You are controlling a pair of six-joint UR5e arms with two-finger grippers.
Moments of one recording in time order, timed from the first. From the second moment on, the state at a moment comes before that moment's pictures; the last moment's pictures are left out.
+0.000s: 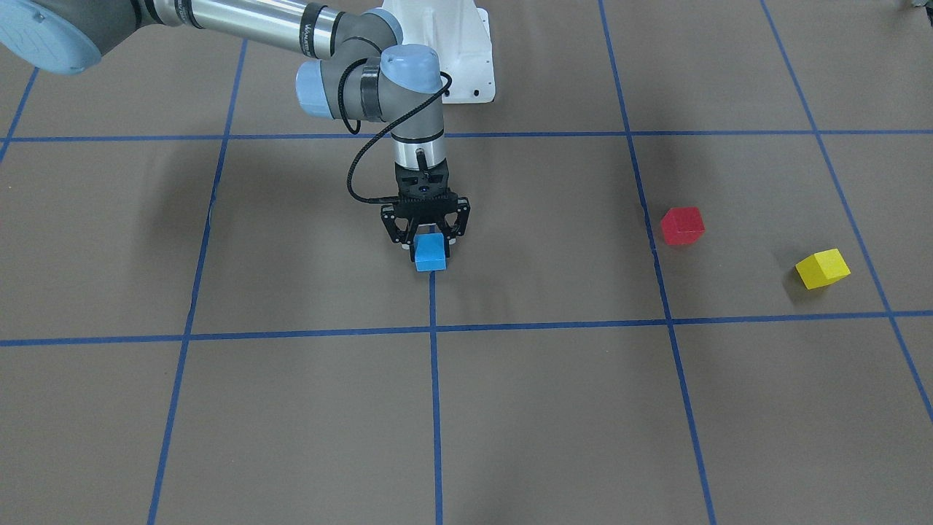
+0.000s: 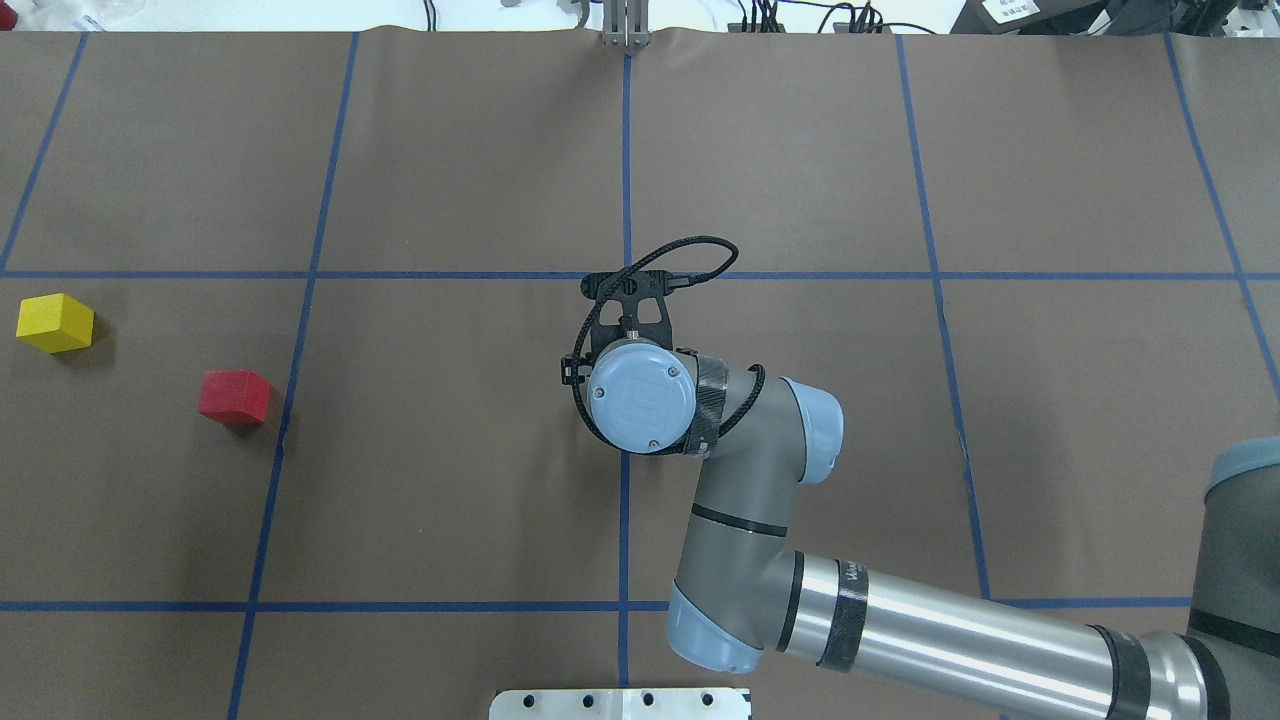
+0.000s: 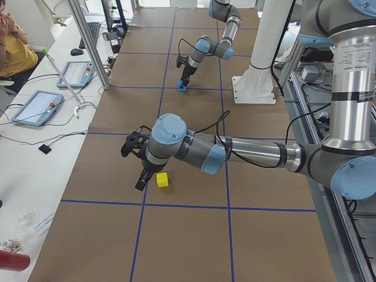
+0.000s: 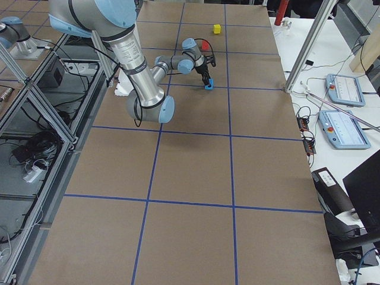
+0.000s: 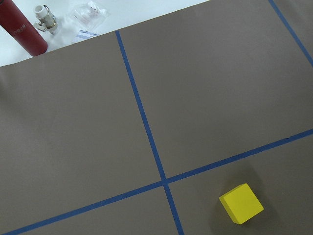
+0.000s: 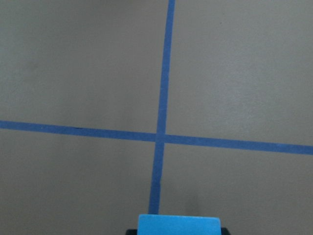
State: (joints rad) left arm -1.66 -1.52 -1.74 -1.90 -2.37 0.07; right arm 0.36 -0.80 1.46 -1.33 1.38 1.27
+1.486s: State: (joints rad) left arm -1.16 -1.51 -1.82 -2.28 -2.26 -0.65; right arm 1.40 -1.17 1.69 -1.58 2.30 0.08
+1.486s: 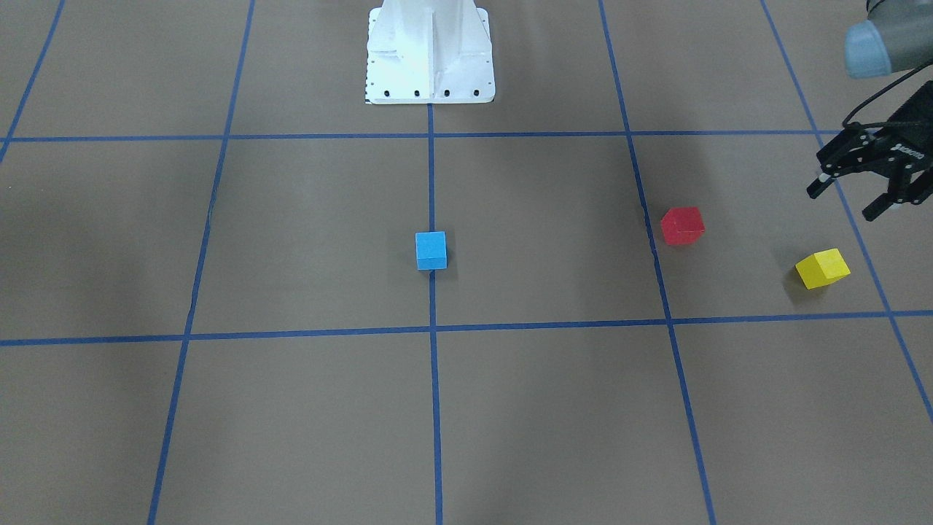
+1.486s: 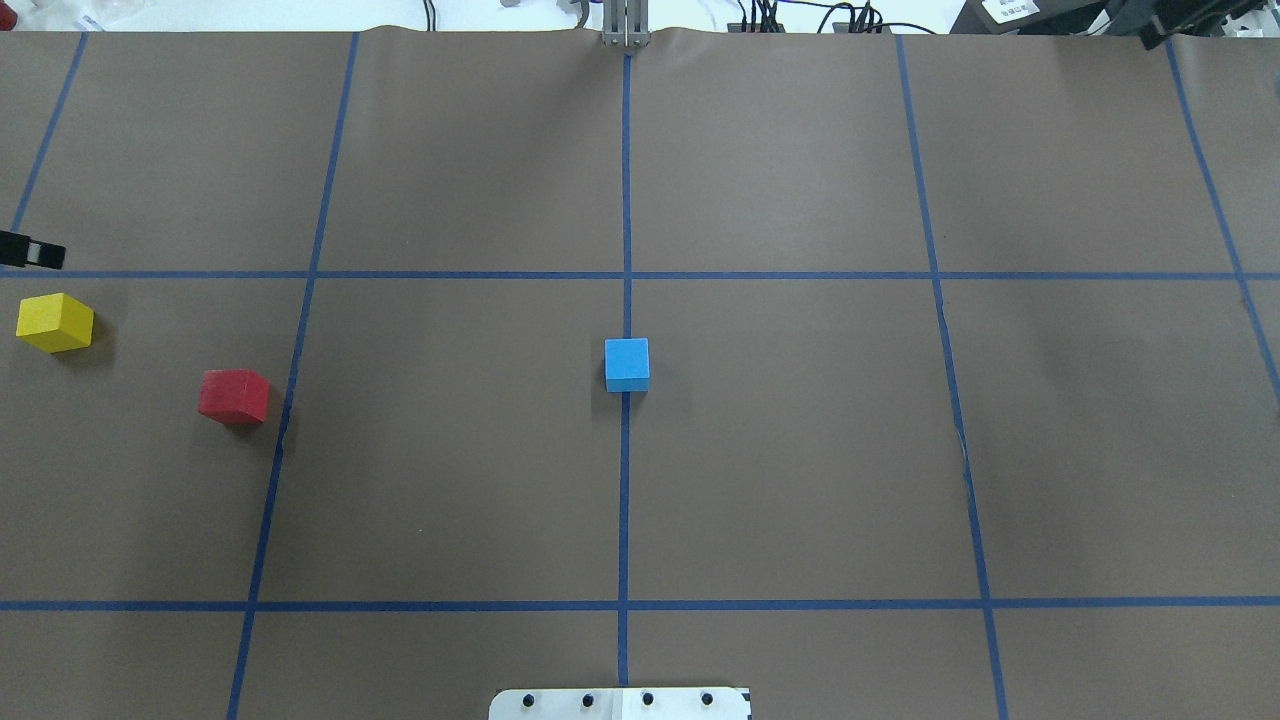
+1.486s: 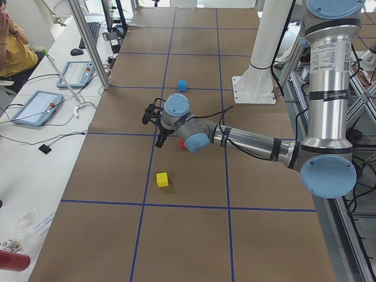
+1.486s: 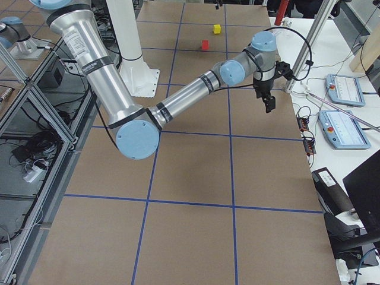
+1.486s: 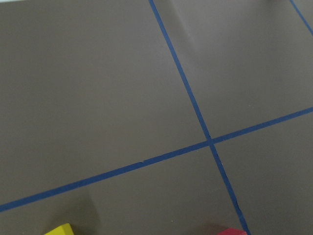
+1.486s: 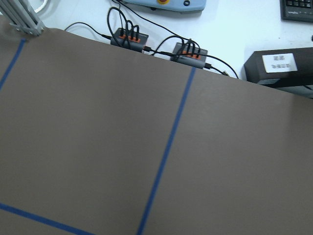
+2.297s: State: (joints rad) left arm -0.73 -1.51 -1.83 -2.23 -1.87 -0.93; right arm 1.60 -1.44 1.69 -1.57 2.36 -0.26
